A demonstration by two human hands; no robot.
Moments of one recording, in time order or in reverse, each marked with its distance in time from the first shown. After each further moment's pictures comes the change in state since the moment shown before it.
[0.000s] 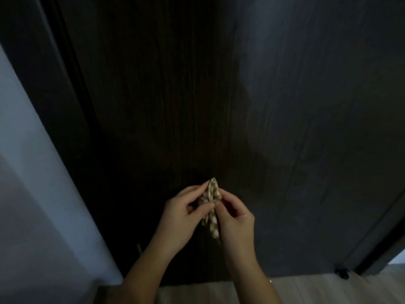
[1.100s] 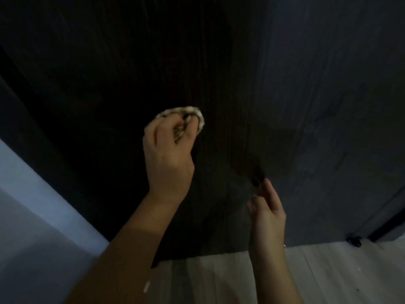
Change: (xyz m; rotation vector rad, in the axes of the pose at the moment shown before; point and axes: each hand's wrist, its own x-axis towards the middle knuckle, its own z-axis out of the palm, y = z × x) left_hand 0.062 -0.028 0.023 0.948 0.587 0.651; right_hand 0.018 0.044 -0.074 0.142 0.314 0.287
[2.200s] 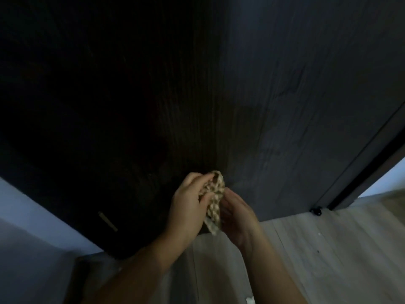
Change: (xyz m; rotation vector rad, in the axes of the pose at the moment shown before) left_hand -0.115 0.064 0.022 -0.555 -0.611 -0.398; right_hand 0.020 0.042 -0.043 0.183 -0.140 0.445
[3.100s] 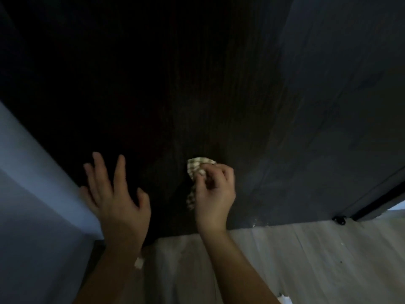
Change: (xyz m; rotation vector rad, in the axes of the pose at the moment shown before) left_hand -0.044 -0.107 -0.125 0.473 0.454 -0.247; right_hand 0.017 0.088 0.110 -0.841 0.216 -1.191
